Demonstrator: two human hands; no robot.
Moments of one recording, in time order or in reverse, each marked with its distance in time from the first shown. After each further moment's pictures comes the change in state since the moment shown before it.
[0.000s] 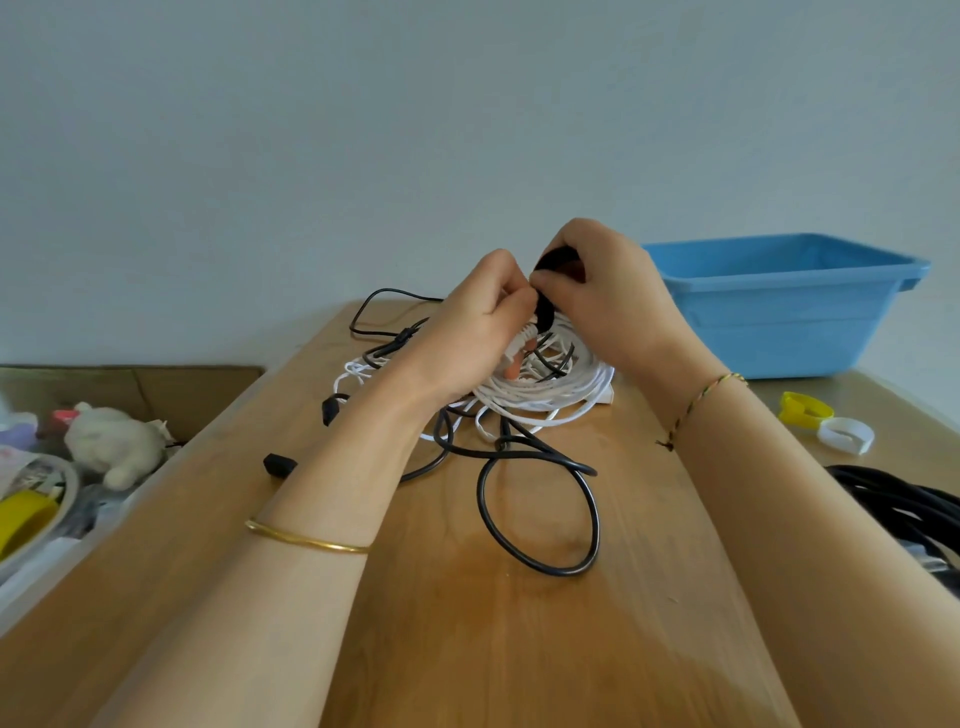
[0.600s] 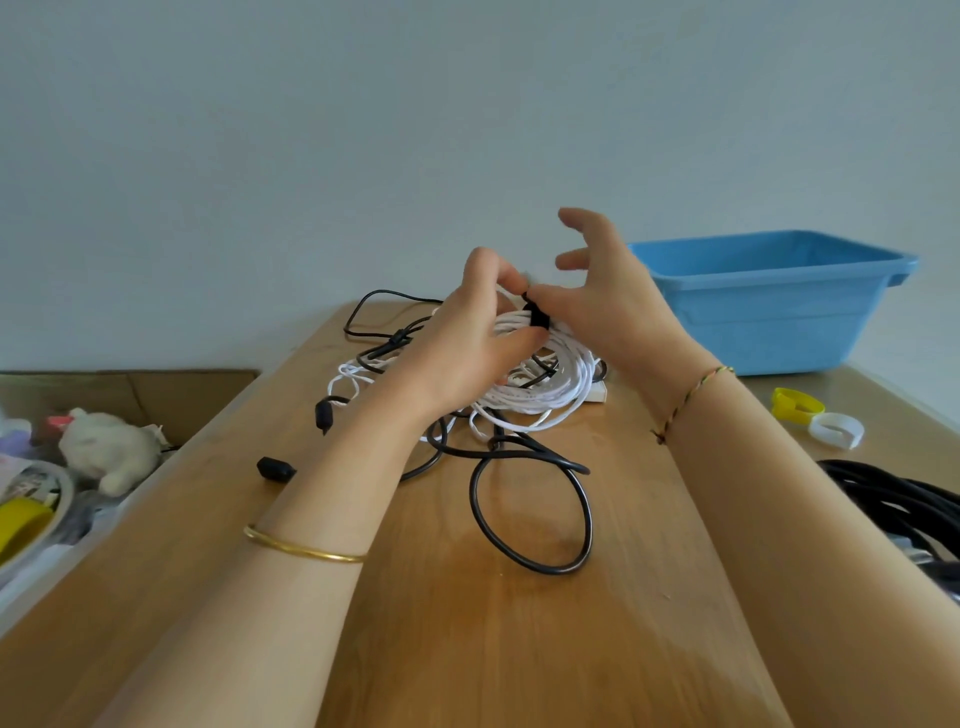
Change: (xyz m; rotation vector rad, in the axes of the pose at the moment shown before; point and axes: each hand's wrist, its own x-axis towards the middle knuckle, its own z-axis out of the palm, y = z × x) left_hand -0.004 -0.003 0.002 0.202 -0.012 0.024; right_hand -0.007 0.007 -0.002 0.262 -0.025 0.210
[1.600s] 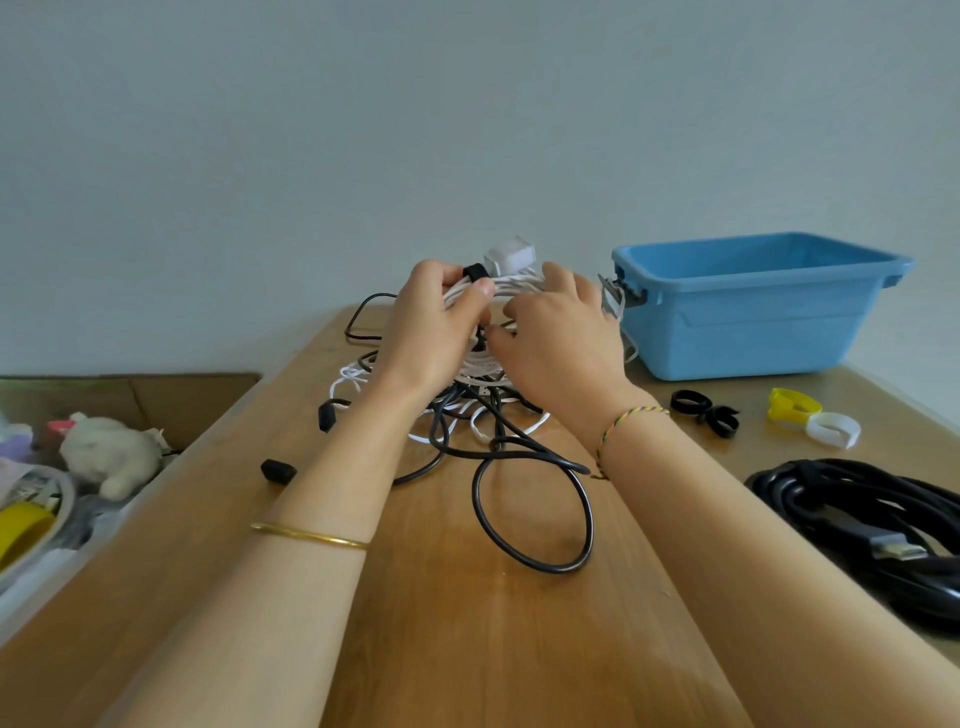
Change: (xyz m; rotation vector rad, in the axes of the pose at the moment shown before) left_hand 0.009 -0.017 -0.005 -0.089 0.355 -0.106; right_hand -0.019 -0.016 0.034 -0.676 -0.080 0.015
